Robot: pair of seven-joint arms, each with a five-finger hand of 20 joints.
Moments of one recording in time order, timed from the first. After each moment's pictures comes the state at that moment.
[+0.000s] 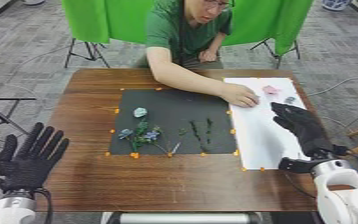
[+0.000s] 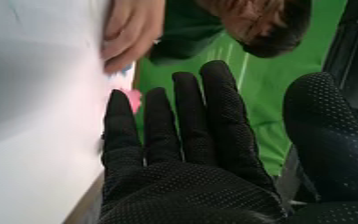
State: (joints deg) left arm 135.5 -53.3 -101.8 -117.6 -6.1 3.6 22.9; right arm -118.1 -48.2 91.9 -114.8 -61.5 13.6 -4.5
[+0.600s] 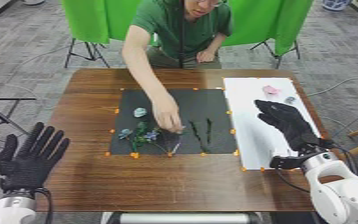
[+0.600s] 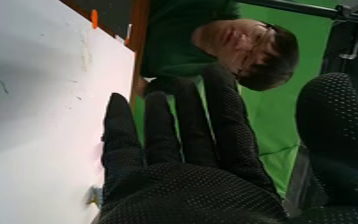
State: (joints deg) left arm 135.3 -53.4 -101.8 -117.6 -6.0 3.7 22.6; right arm -113.3 -48.6 89.5 -112.6 -61.6 5.3 -4.3
